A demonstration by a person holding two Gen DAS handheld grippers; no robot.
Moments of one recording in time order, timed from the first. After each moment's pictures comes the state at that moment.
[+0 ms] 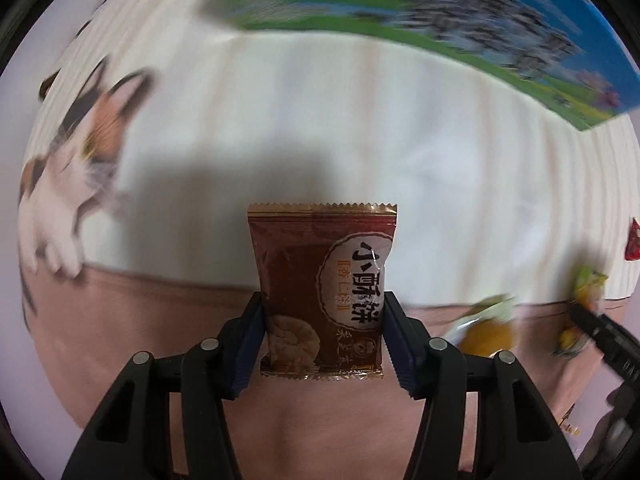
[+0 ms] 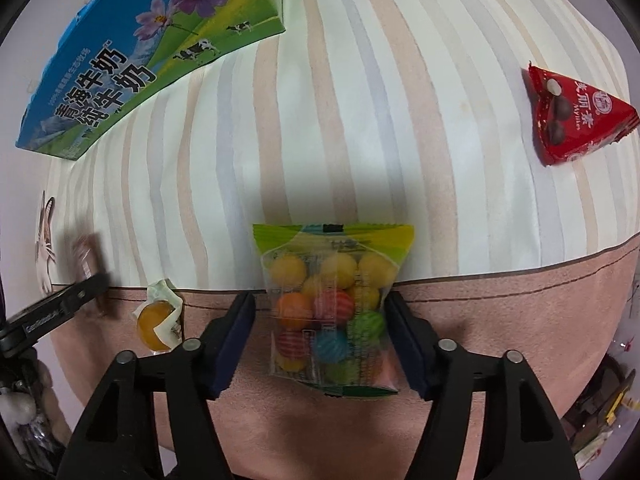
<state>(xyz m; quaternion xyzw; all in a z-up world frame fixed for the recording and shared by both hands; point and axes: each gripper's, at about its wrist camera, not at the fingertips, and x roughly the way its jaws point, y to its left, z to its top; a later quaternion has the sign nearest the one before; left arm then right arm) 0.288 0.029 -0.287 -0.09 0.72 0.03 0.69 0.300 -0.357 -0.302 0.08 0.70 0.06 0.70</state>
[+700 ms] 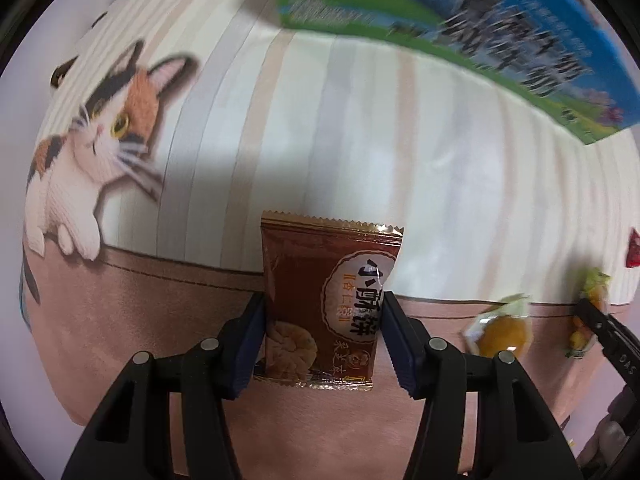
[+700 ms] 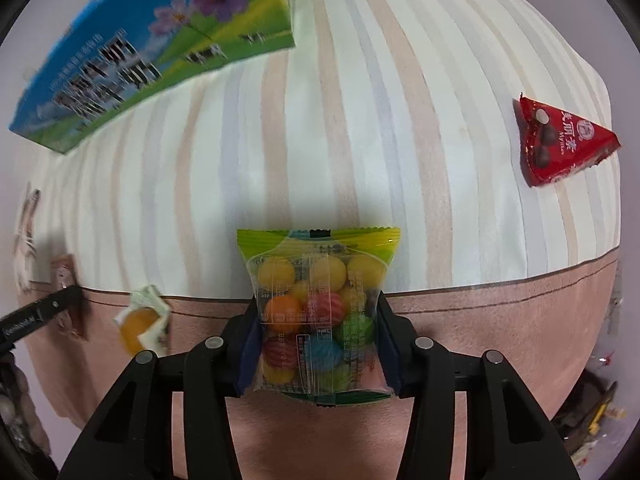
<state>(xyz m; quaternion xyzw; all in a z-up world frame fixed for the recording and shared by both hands) 0.264 0.037 -0.269 -0.10 0.69 0.04 0.71 0.302 -0.304 -0.309 0.05 0.67 0.04 0.74</state>
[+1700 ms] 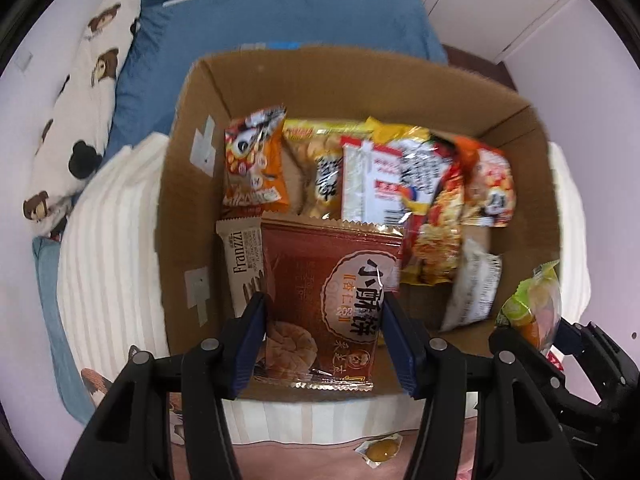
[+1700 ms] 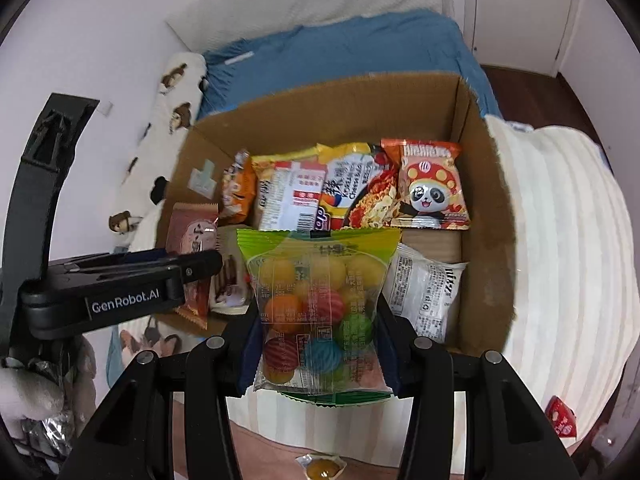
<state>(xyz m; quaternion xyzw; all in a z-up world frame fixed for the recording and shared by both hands) 0.514 0.028 -0.174 -0.06 0.70 -0.03 0.71 0.519 -0.213 -0.168 0.07 0.63 0.16 0.76</state>
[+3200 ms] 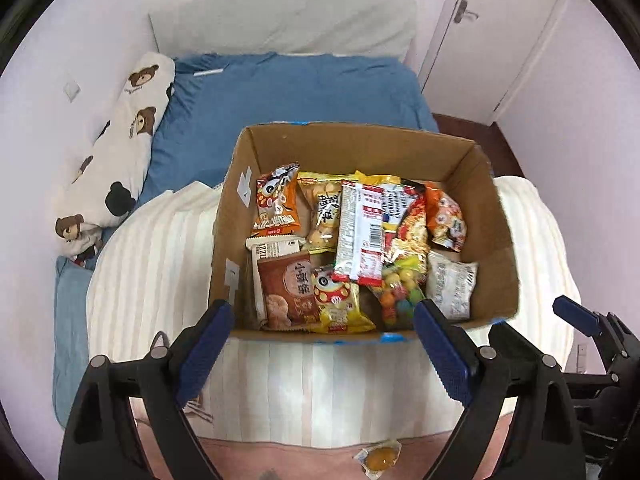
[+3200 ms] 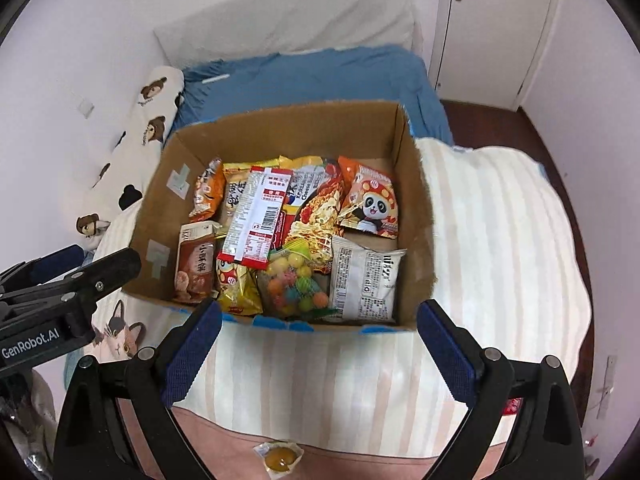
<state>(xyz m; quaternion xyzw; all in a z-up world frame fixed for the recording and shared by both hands) 0.406 0.013 -0.069 -0.05 0.57 -0.01 0.82 0.452 -0.246 -0.112 0.01 0.57 0.10 0.82</state>
